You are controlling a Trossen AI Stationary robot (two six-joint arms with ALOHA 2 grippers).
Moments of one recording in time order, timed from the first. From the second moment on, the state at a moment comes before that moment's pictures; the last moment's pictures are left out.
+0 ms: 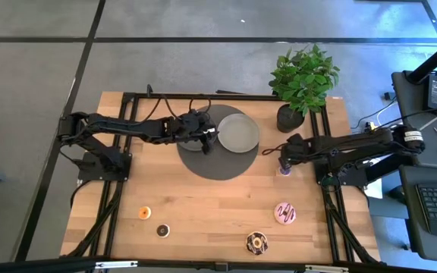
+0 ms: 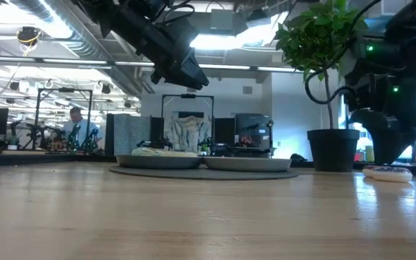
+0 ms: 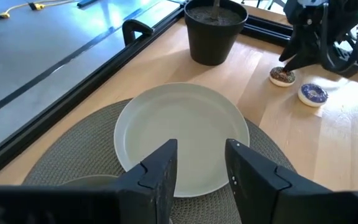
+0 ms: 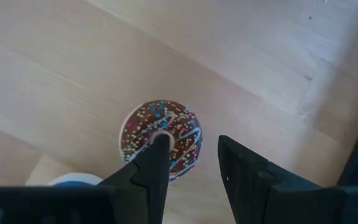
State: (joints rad) left arm 0.18 1.46 0.91 0.05 -0.27 -0.22; right arm -0.05 1.10 0.46 -0.82 0.34 1.01
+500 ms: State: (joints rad) left arm 0.18 1.46 0.91 0.05 -0.27 -0.19; right arm -0.05 1.20 0.46 -0.78 0.31 0.98
